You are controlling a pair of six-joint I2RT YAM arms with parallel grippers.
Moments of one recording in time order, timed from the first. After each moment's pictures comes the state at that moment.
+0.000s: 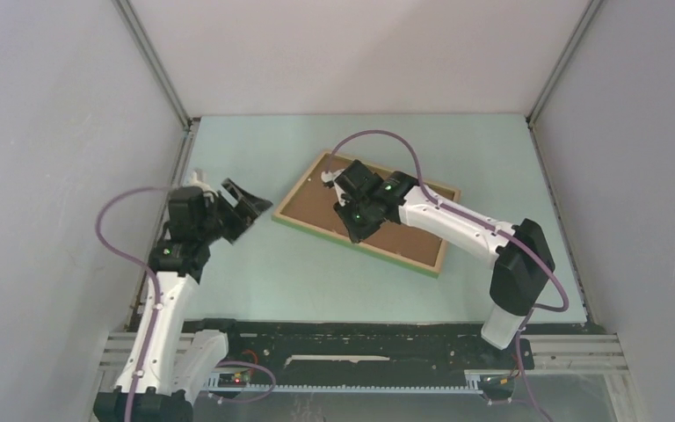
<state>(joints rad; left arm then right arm) -0.01 0.83 0.87 -0.57 0.25 -0.75 0.88 1.74 1.52 -0.87 -0.02 0.18</state>
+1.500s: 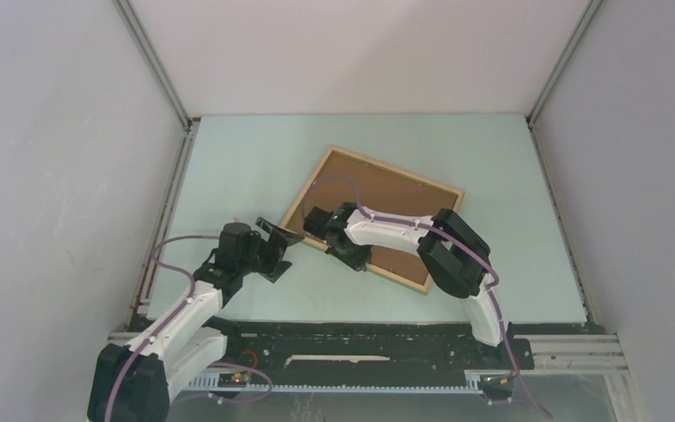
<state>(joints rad) -0.28 0.87 0.35 -0.19 0.21 -1.29 0.99 2.10 1.57 -1.01 0.23 0.10</state>
